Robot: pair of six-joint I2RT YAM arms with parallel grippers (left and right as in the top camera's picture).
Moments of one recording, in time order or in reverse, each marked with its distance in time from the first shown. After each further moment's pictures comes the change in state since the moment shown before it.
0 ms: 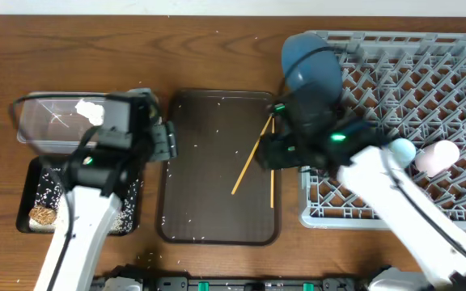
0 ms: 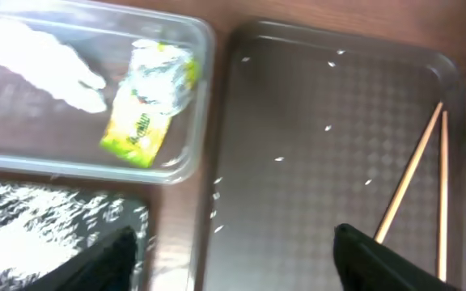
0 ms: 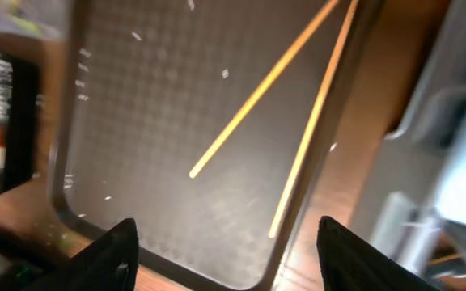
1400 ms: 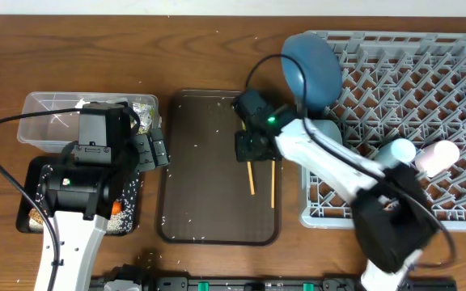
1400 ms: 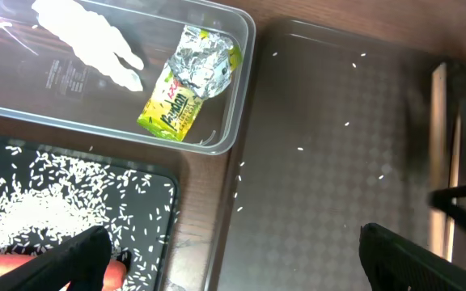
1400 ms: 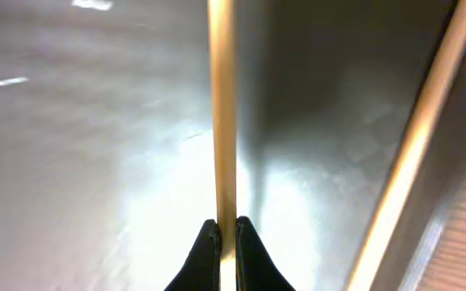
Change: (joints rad) left arm 0.057 -0.073 0.000 -0.072 0.000 -0.004; right arm 0.019 0.345 0.066 0.196 0.022 0.043
